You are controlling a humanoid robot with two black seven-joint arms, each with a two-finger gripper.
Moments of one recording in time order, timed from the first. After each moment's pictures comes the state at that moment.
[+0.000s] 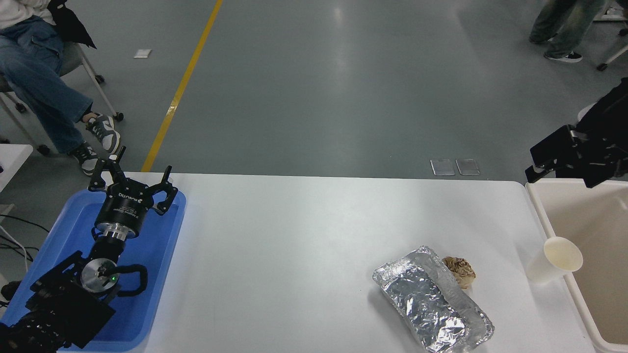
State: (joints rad) left arm -0.60 0.22 -0.90 -0.31 -0.14 -0.77 -0.37; right arm 2.23 -0.53 -1.57 1.31 -0.57 0.72 0.42
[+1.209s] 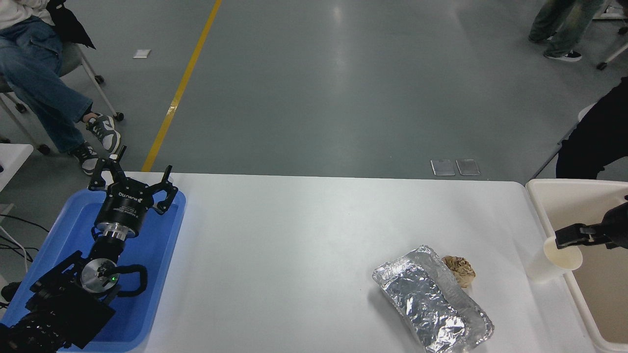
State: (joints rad) left arm -0.60 0.22 -0.90 -0.31 -0.14 -0.77 -0.37; right arm 1.33 -0.61 -1.35 0.73 -0.60 0.32 0.42
